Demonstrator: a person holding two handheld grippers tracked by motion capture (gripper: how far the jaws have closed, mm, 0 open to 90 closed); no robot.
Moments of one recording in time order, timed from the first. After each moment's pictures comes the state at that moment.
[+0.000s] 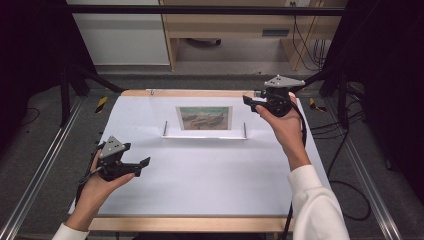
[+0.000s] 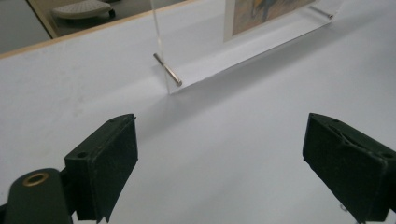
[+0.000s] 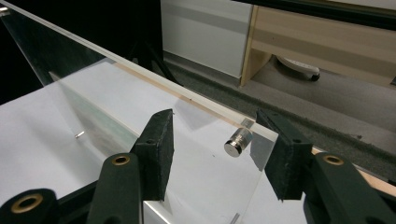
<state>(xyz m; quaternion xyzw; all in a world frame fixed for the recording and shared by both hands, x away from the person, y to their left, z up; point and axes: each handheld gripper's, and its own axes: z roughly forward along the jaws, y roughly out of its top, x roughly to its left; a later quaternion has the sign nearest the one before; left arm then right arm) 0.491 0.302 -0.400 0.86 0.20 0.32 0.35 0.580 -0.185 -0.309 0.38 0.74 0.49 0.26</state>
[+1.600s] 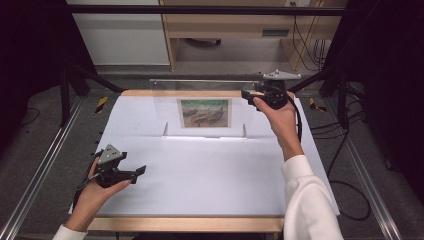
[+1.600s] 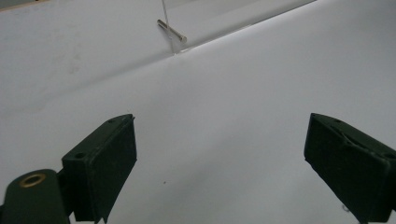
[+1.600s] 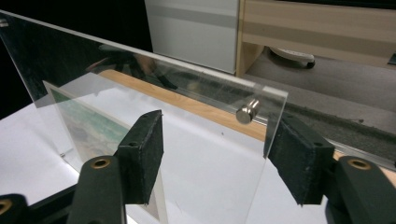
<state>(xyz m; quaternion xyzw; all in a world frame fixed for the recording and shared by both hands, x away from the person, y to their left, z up) 0.489 0.317 -0.423 0.87 0.20 0.30 0.33 0.610 -0.184 -0.316 0.42 0.72 0.49 0.24</state>
